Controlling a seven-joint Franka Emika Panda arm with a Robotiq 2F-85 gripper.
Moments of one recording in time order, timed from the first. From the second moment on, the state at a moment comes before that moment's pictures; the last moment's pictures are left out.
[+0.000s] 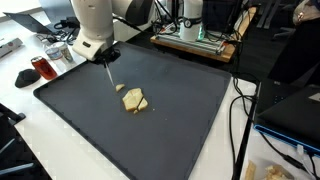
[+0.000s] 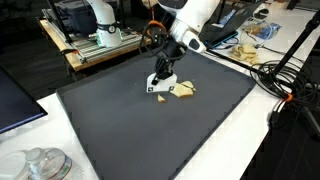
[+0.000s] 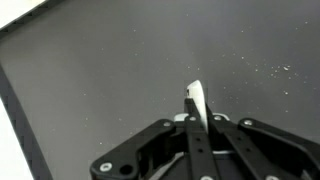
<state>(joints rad) 0.01 0.56 -0.03 -1.72 -0.59 2.06 -0.69</state>
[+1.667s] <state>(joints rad) -0.02 0.66 0.00 -1.67 -0.57 2.08 -0.93</state>
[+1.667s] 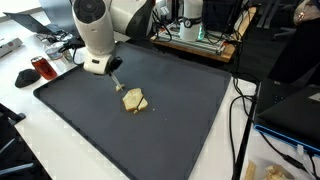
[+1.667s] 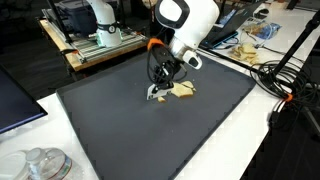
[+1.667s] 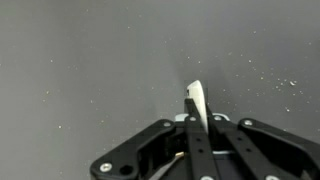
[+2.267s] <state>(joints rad) -0.04 0.70 0.00 -1.65 -0.53 2.11 -0.97</state>
